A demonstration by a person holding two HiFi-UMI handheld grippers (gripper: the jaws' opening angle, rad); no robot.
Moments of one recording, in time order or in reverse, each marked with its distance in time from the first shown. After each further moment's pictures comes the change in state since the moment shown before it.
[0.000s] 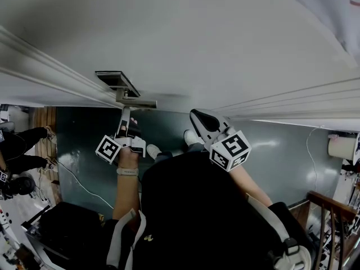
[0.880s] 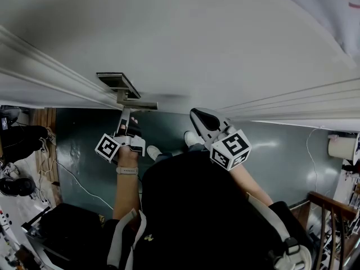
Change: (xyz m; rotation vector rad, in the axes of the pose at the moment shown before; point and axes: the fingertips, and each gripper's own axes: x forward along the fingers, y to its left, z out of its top) left arm 0.005 0.001 0.003 -0.057 0.001 -0.008; right arm 0.002 0.000 0.007 -0.004 -0.006 0.003
